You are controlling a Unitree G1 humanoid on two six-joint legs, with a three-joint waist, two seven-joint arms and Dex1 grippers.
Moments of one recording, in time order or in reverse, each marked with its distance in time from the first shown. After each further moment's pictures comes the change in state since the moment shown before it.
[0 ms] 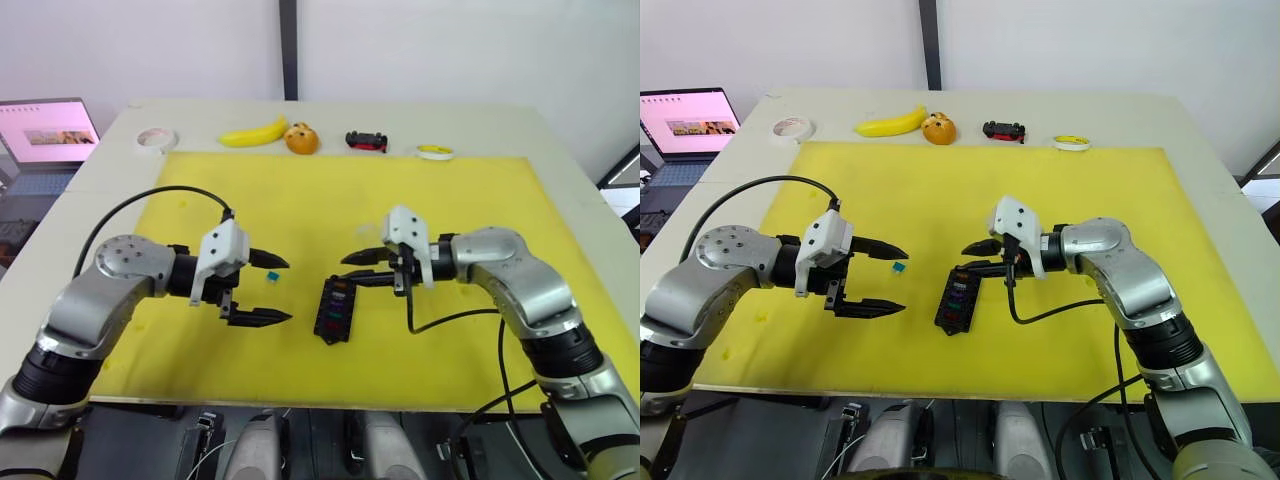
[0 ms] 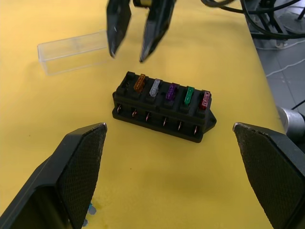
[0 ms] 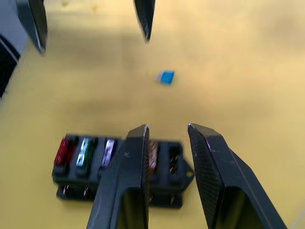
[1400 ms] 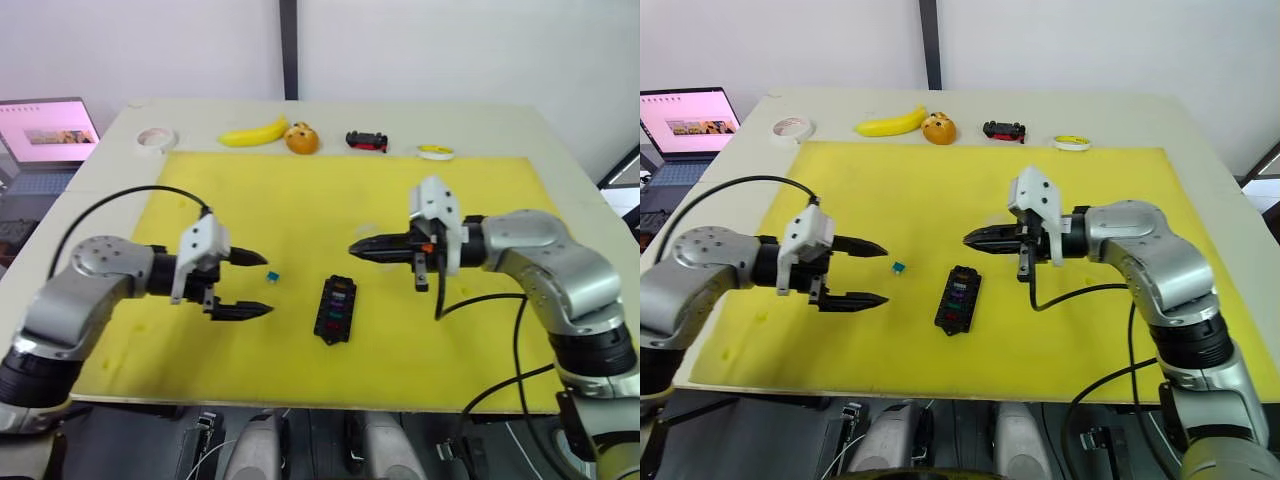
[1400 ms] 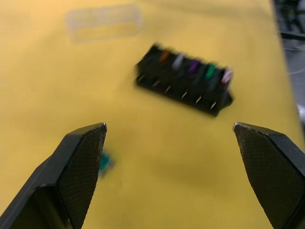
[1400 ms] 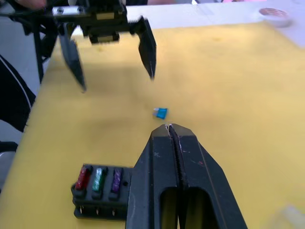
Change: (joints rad) left arm 0.055 0.097 0.100 0.054 -0.015 0.072 0.019; right arm -0.002 -0.129 -0.130 -0.128 0.142 0.105 0.000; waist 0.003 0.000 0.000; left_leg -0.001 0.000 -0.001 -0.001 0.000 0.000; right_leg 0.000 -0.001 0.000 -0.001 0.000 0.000
